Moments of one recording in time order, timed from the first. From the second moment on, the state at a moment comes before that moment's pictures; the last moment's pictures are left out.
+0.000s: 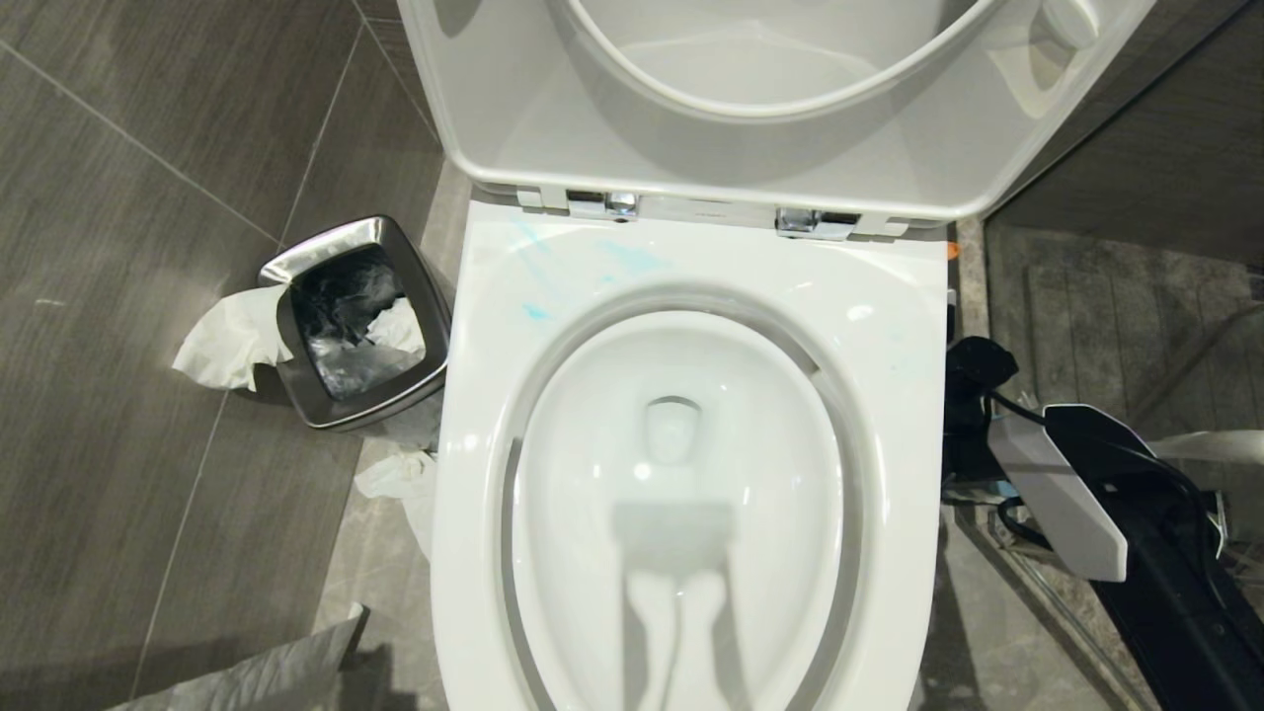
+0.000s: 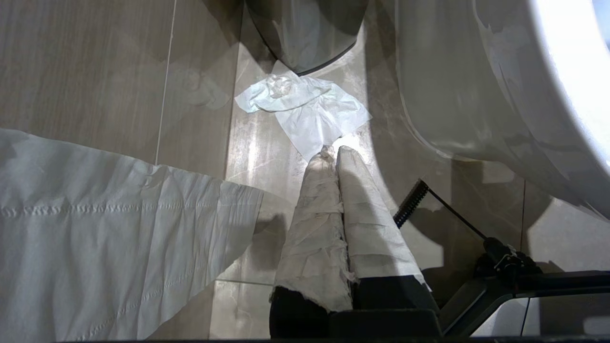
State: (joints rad) left arm -0.01 0.00 0.00 0.01 -0.02 0.02; right arm 0.03 2.81 -1.99 -1.42 0.13 -0.13
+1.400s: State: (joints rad) left arm -0.01 0.00 0.00 0.01 -0.02 0.02; right arm 0.02 2.83 -1.99 -1.42 0.12 -0.12
